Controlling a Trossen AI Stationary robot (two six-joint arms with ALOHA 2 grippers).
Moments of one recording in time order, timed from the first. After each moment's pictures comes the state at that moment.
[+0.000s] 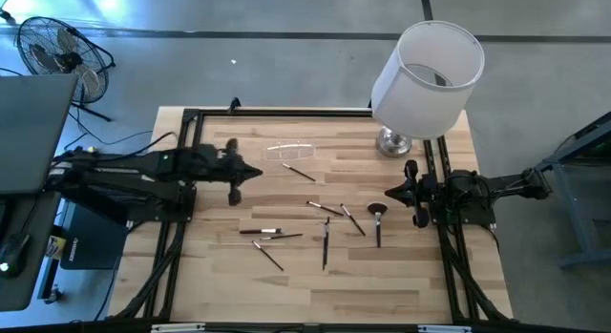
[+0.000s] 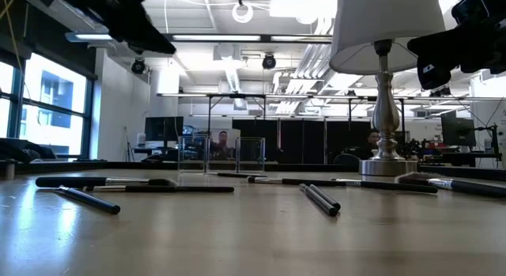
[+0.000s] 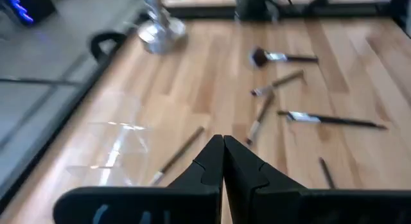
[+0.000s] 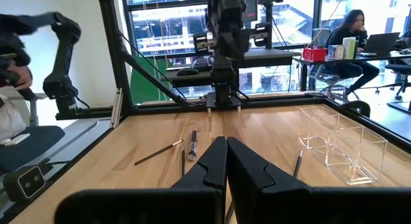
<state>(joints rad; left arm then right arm) 0.05 0.85 0.67 -0.29 -0.11 0.03 0.14 0.02 0.01 0.07 0.11 0.09</state>
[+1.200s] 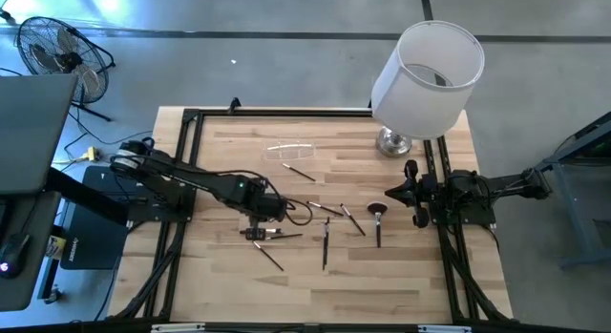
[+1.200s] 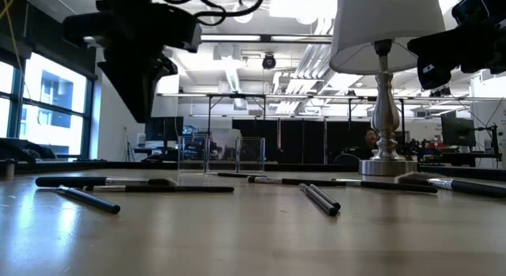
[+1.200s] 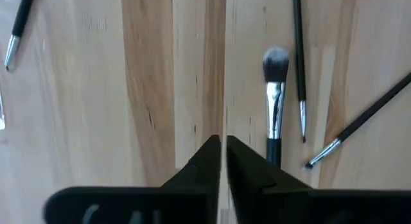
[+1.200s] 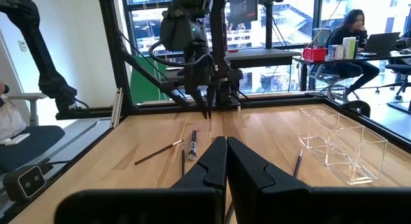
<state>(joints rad) -0.23 1.59 1.16 -0.95 -0.14 -0.20 0.14 0.02 0.01 0.07 0.10 0.09</state>
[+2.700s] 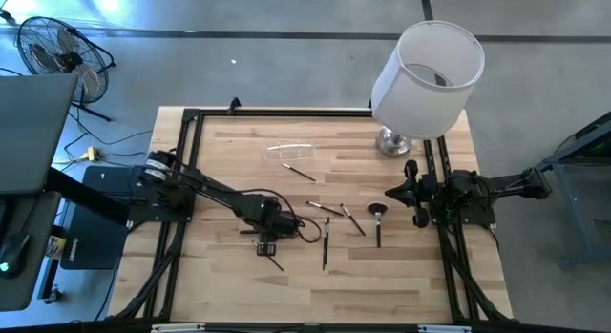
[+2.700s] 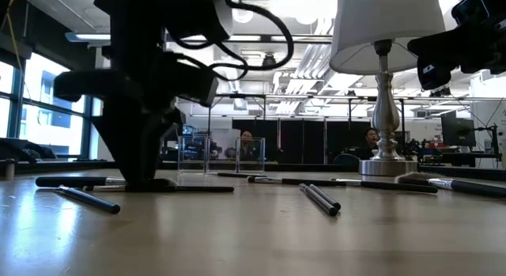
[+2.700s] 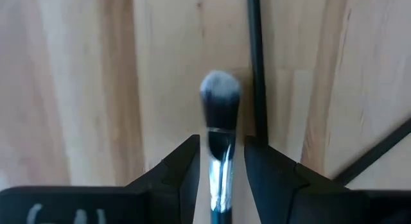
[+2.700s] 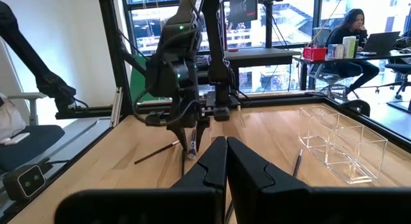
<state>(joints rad) -0.27 1.85 1.16 -0.74 -0.04 -0.27 0.14 0.02 0.01 0.07 0.10 0.09</state>
